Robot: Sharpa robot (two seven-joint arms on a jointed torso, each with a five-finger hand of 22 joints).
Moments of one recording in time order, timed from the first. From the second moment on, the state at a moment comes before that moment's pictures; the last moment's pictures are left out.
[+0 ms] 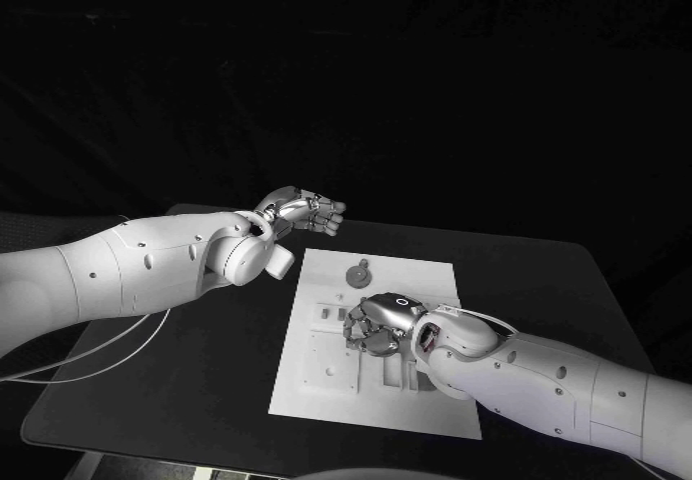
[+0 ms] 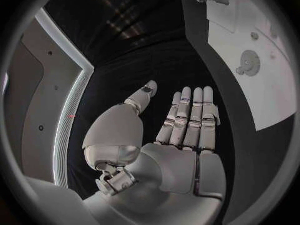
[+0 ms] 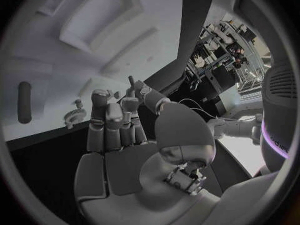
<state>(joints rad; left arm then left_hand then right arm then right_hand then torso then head) 1.32 -0.78 -0.21 1.28 -0.19 -0.22 0.25 0.95 -0.04 0.44 -0.28 0.08 0.80 0.19 0.22 0.54 1.02 0.16 0.12 0.14 0.76 0.17 0.46 0.38 0.05 0.80 0.07 0.12 0.81 1.03 -0.41 -0.18 1.26 -1.52 -0.30 0.03 1.06 0.03 0.60 -0.29 0.05 0.95 0.08 0.33 0.48 1.07 0.00 1.21 0.84 1.16 -0.10 1.49 0.83 0.25 1.08 0.00 0.94 1.31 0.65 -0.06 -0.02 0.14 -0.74</state>
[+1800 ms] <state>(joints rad) 1.32 -0.78 -0.21 1.28 -0.19 -0.22 0.25 0.95 -0.04 0.44 -0.28 0.08 0.80 0.19 0.22 0.54 1.02 0.16 0.12 0.13 0.76 0.17 0.46 0.38 0.05 0.80 0.07 0.12 0.81 1.02 -0.39 -0.19 1.22 -1.56 -0.28 0.01 1.06 0.02 0.60 -0.29 0.05 0.96 0.08 0.33 0.48 1.07 0.00 1.21 0.84 1.15 -0.10 1.49 0.83 0.25 1.08 0.00 0.94 1.31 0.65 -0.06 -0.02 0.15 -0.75</state>
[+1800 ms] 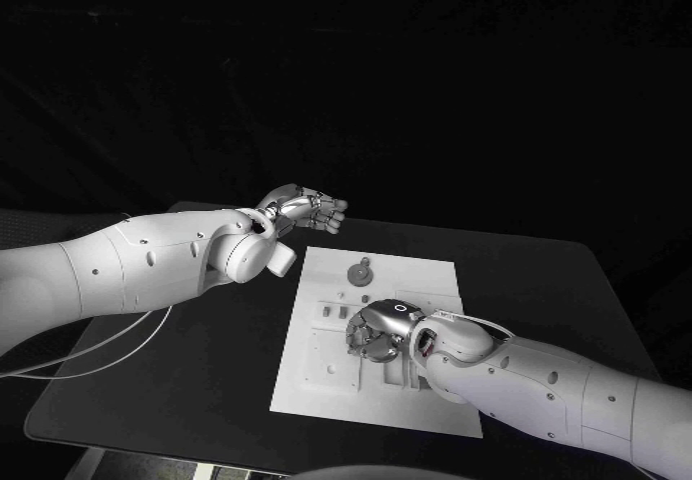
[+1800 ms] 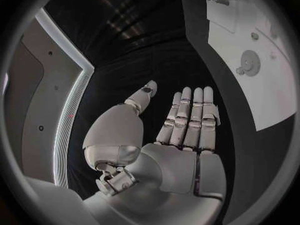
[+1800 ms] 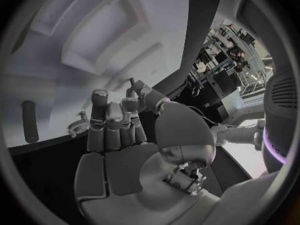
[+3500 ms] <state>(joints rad) 1.32 -0.78 -0.21 1.26 -0.19 -0.22 0.25 0.95 -0.04 0.44 -0.28 0.08 0.80 0.19 0.22 0.54 1.02 0.16 0.12 0.13 0.76 0.17 0.45 0.38 0.05 0.80 0.07 0.12 0.81 1.12 -0.60 -0.11 1.39 -1.46 -0.33 -0.01 1.06 -0.09 0.48 -0.29 0.05 0.86 0.13 0.25 0.44 1.03 0.05 1.20 0.84 1.12 -0.06 1.51 0.83 0.25 1.05 0.00 0.95 1.31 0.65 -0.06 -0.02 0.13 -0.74</state>
